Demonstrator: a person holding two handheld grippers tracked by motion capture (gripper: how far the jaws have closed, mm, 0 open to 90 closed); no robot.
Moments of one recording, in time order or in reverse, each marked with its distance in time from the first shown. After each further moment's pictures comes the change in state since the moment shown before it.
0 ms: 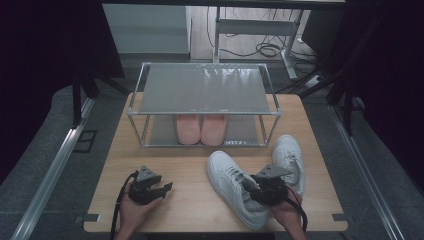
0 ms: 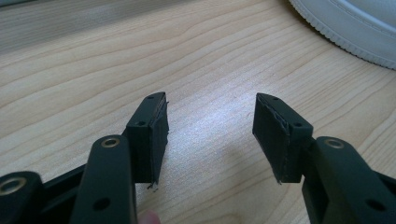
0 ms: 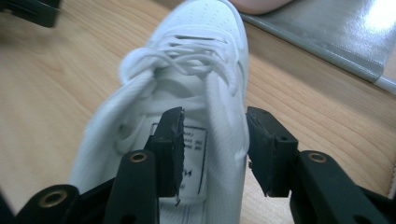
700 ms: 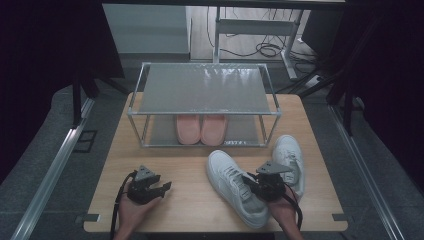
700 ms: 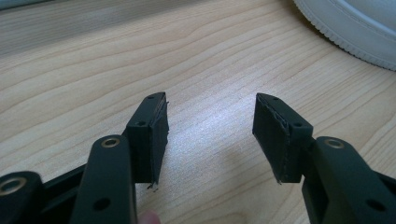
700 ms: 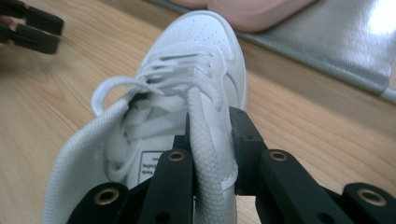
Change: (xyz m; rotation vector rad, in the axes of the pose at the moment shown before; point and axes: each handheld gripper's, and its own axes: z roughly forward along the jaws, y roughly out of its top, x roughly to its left) left arm 0.003 0.000 -0.002 -0.007 0.003 -0.007; right arm -0.004 0.004 0.007 -0.068 0.018 0.058
